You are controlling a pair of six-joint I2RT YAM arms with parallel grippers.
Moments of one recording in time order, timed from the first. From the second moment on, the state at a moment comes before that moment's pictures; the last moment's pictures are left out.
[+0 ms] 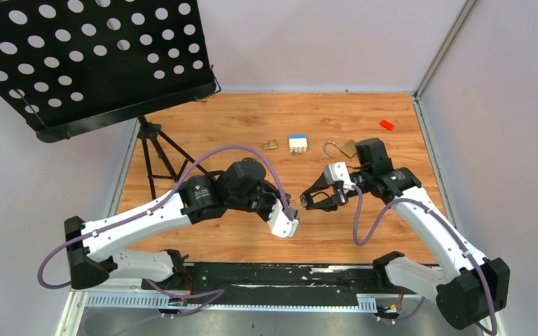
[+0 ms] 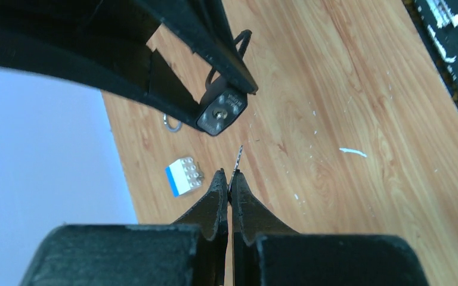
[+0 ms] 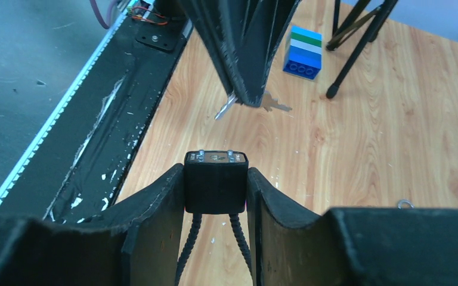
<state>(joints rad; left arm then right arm) -1.10 1.18 1.17 -0.59 0.26 1.04 0.39 1.06 0.91 -0.67 -1.26 -1.04</state>
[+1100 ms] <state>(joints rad) -1.30 1.25 1.15 -0.54 -0.09 1.22 0.44 1.16 0.91 -0.66 -1.27 -1.03</state>
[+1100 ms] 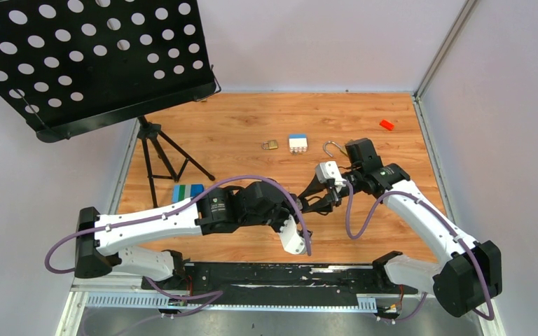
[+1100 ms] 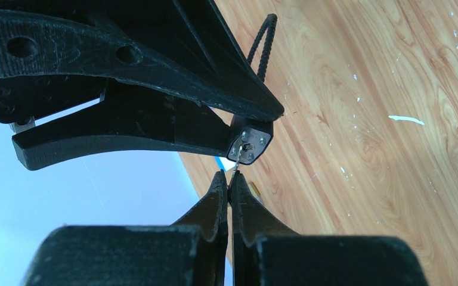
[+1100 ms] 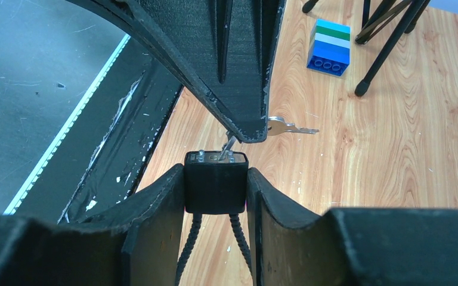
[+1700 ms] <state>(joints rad) -1.30 1.24 1.11 -0.50 -0.10 1.22 0.44 1.16 0.91 -0.66 -1.26 -1.02</state>
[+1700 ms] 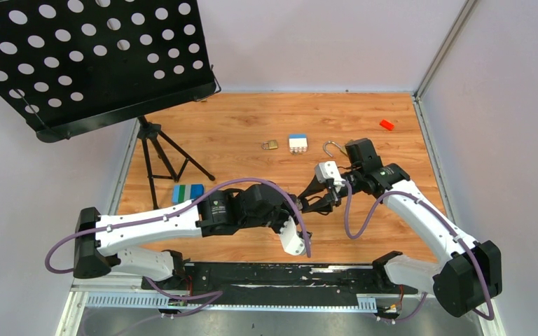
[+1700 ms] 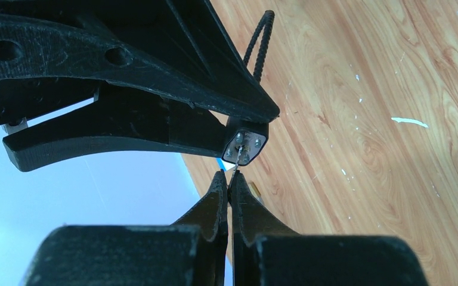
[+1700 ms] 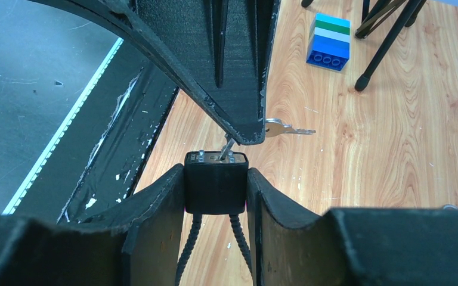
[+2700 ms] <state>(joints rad) -1.34 1.21 1.01 -0.44 -0.17 1.29 0.44 1.32 0.95 -0.71 -1.32 -0.99</state>
